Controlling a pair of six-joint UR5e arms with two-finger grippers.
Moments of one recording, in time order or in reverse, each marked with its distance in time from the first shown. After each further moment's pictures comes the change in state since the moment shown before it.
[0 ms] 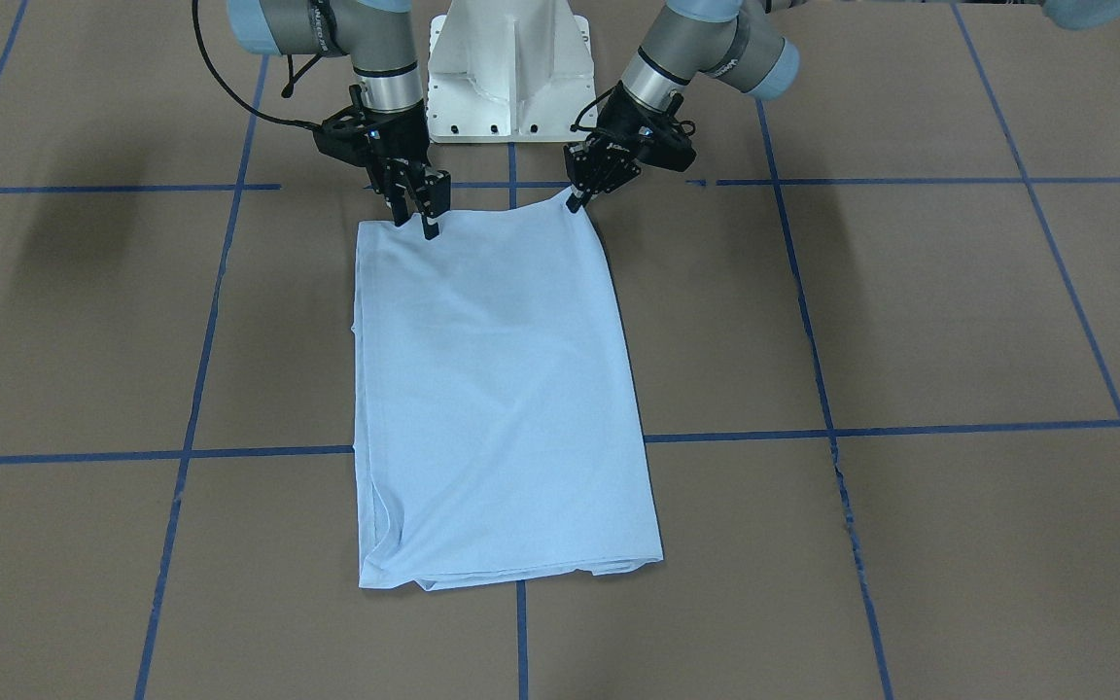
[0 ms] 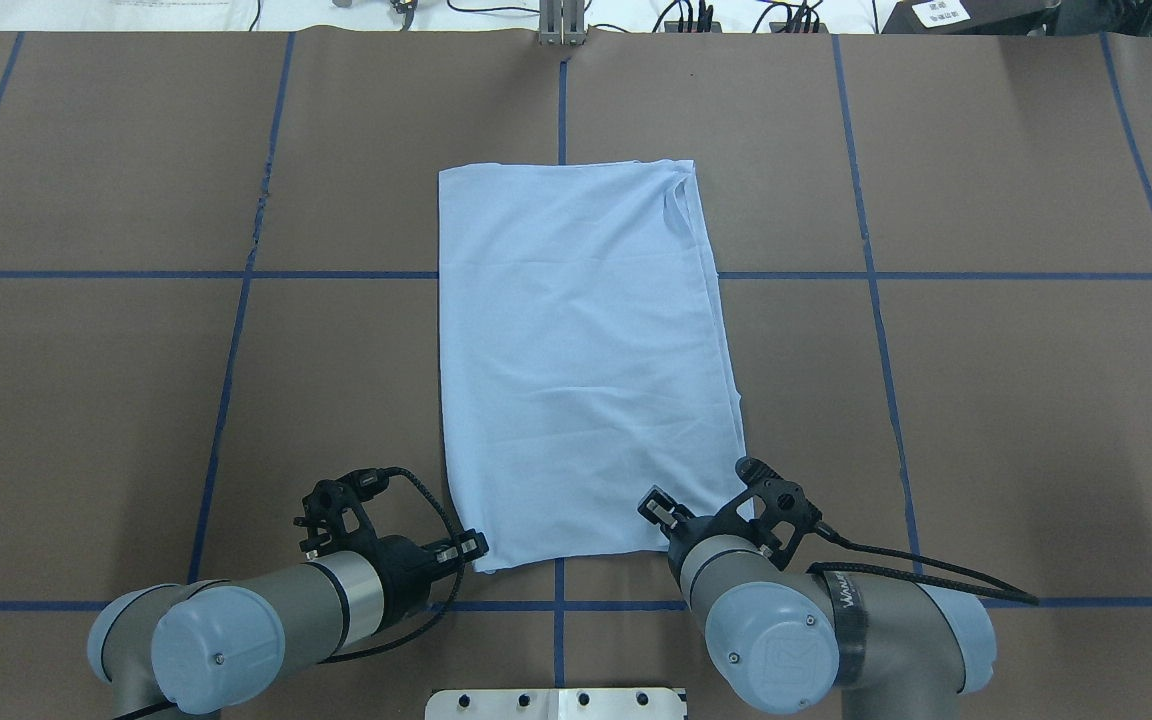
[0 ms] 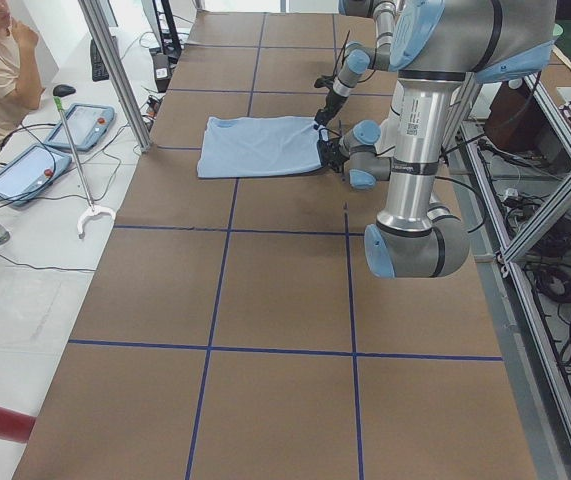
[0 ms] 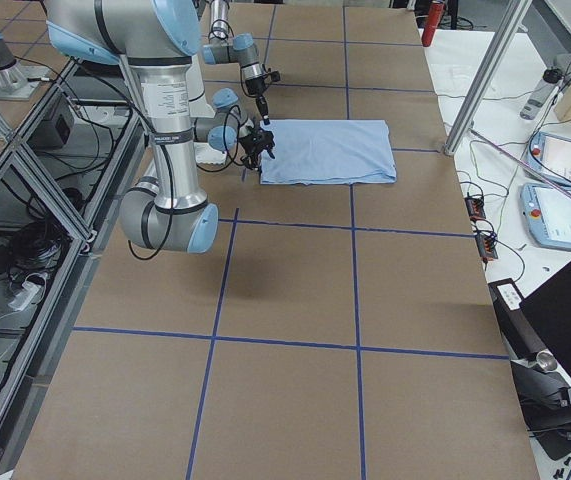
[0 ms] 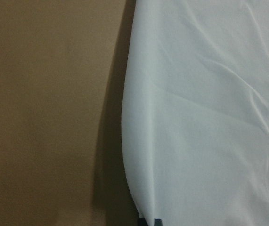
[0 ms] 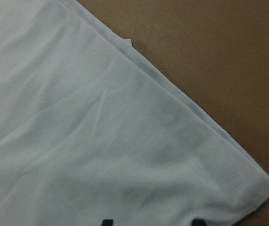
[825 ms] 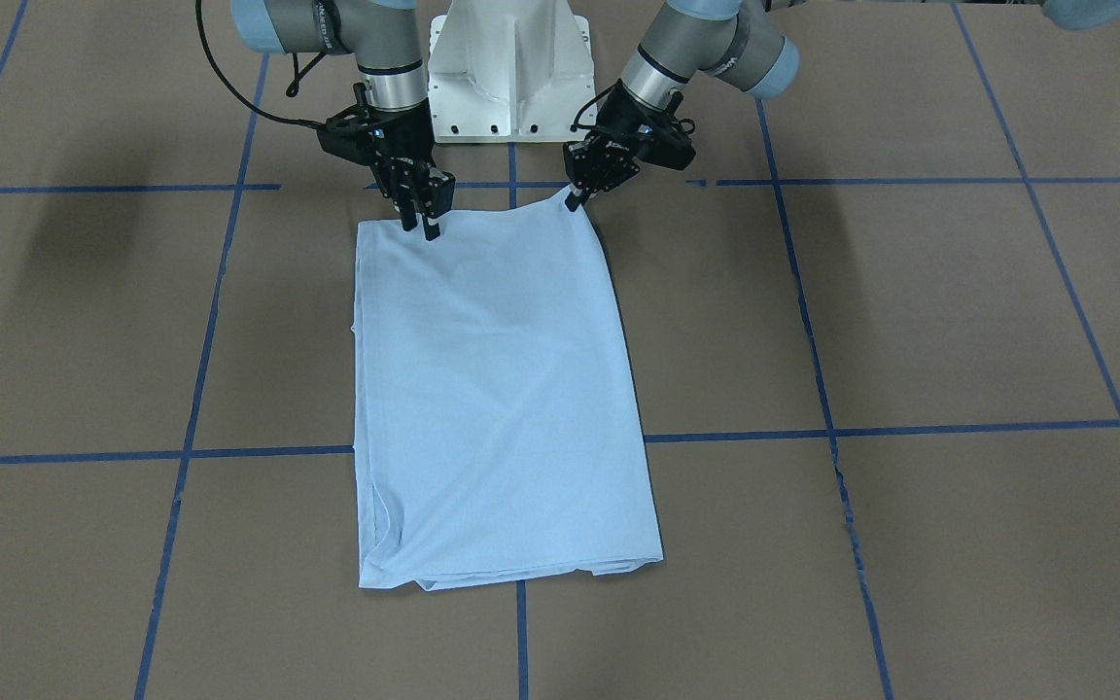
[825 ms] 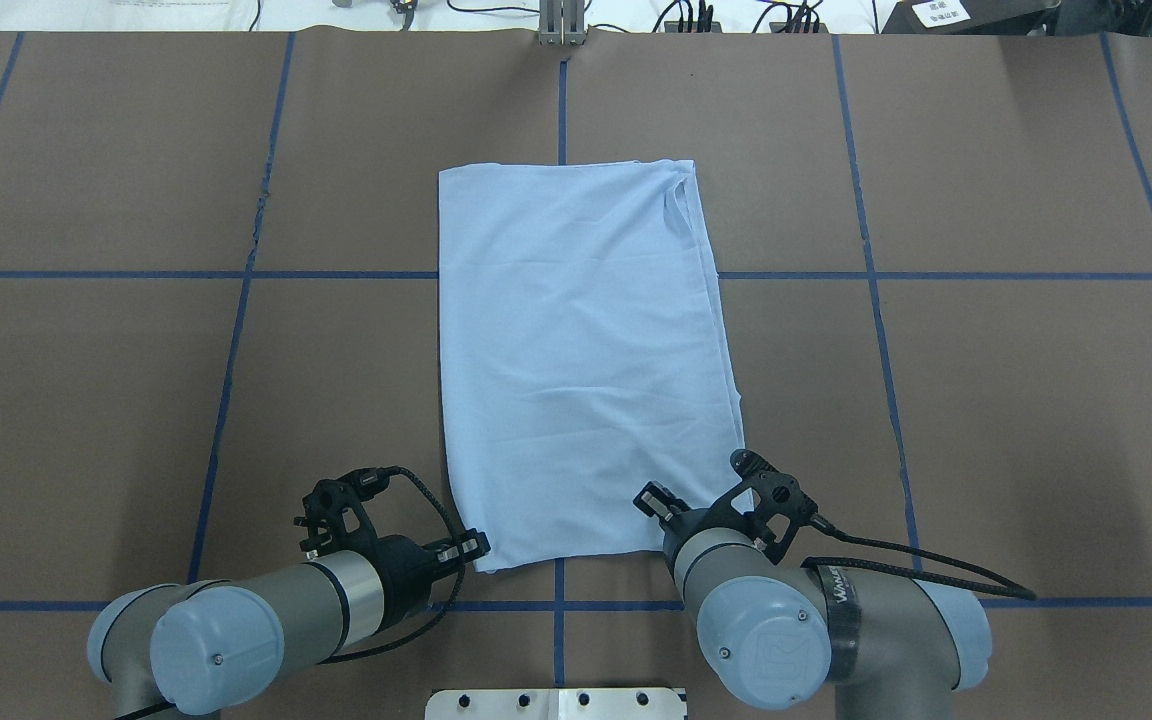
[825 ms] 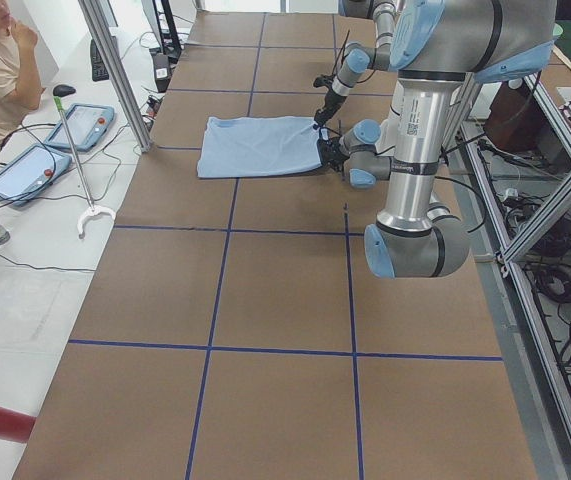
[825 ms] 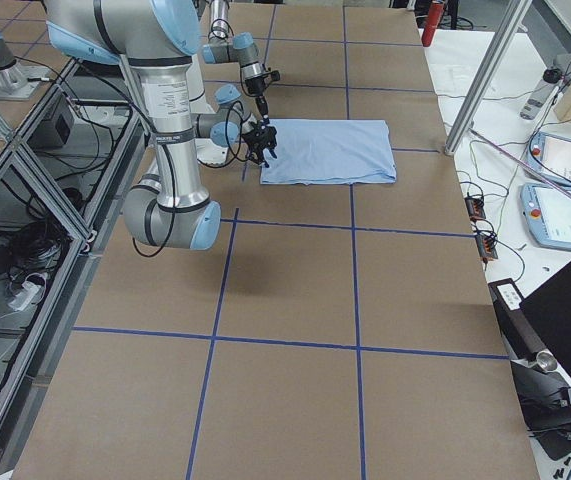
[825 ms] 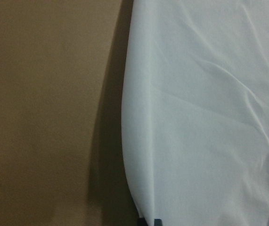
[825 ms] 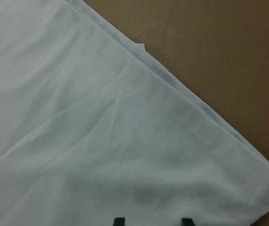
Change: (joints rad) left arm 0.000 -0.001 -0.005 0.000 0.001 0.000; right arm 0.007 0.018 0.012 -0.053 -0.006 -0.011
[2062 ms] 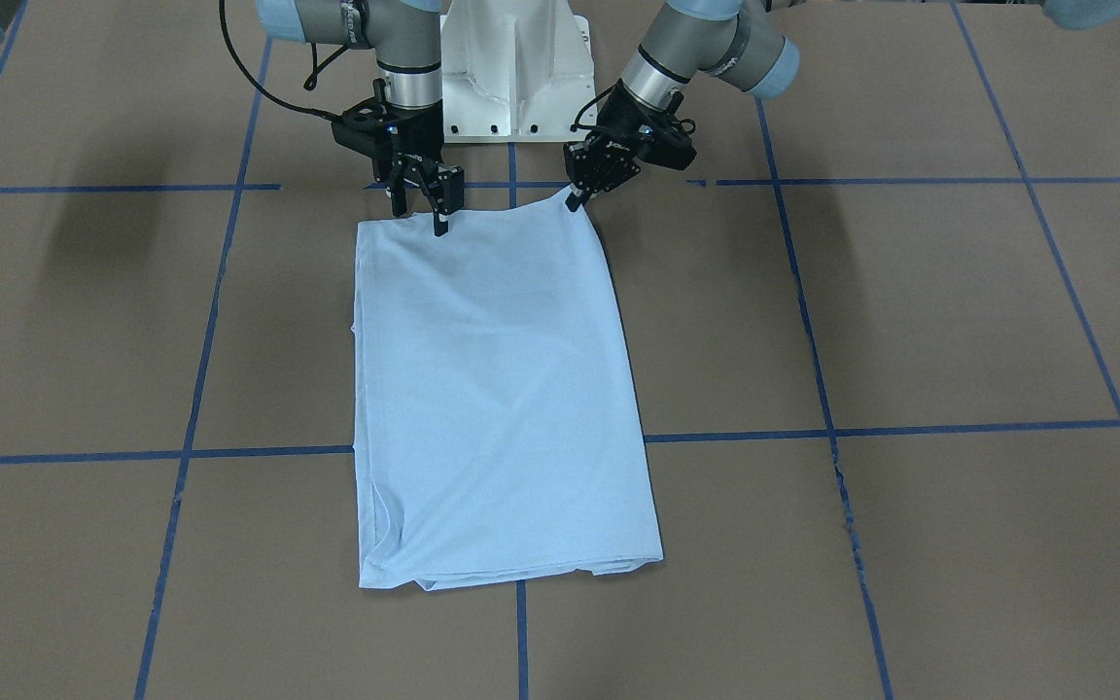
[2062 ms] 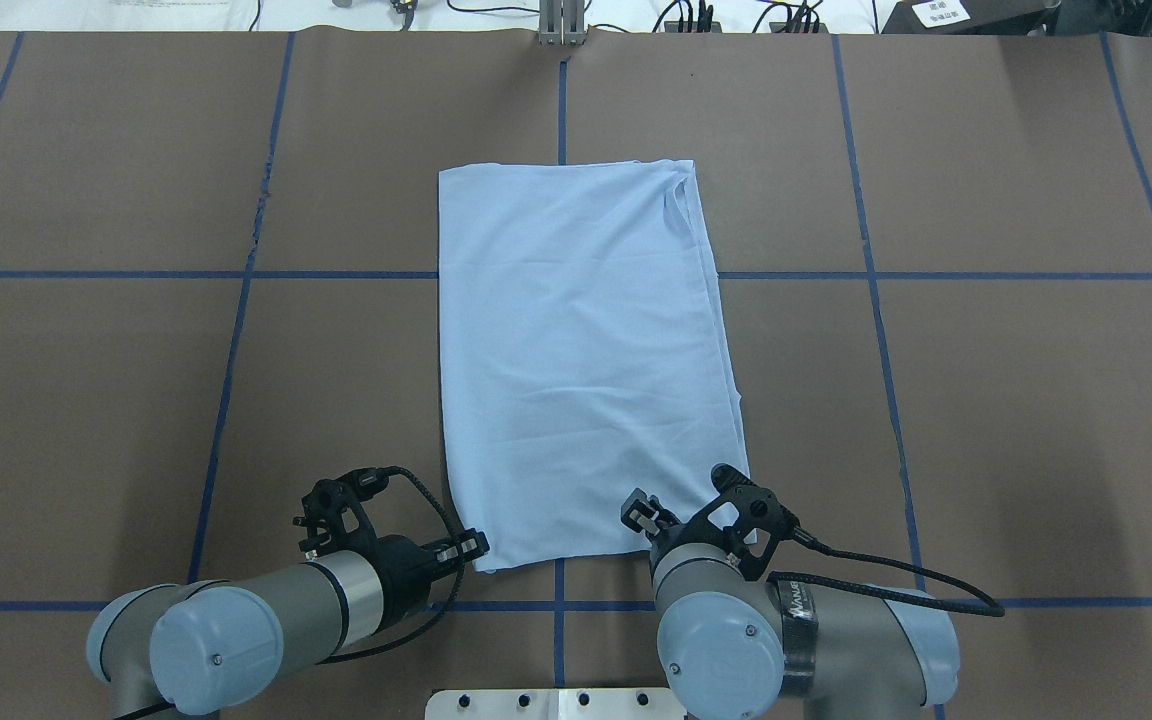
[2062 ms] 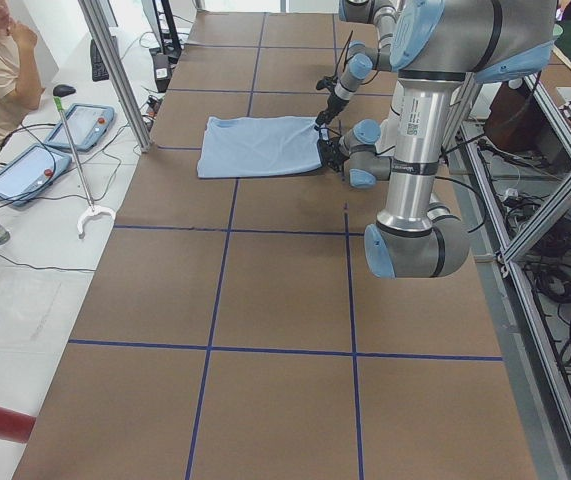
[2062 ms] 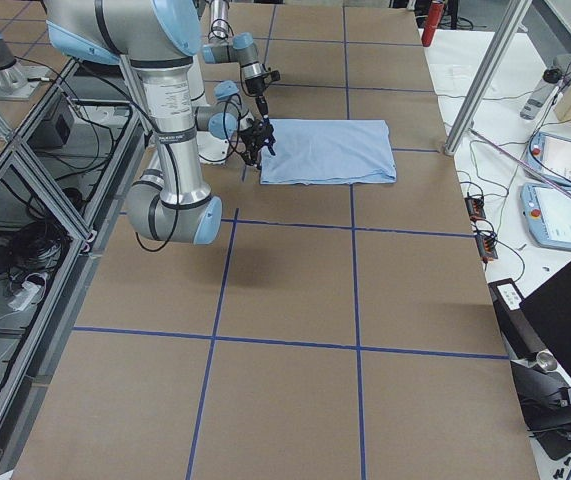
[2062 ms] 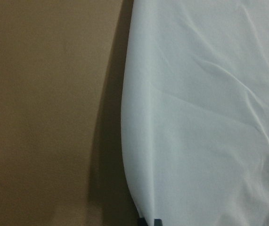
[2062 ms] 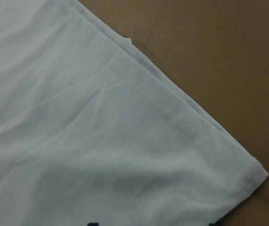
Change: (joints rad) left arm 0.000 0.001 0.000 0.000 0.002 0.000; right arm -0.024 0.054 -0.024 -0.122 -0.005 0.020
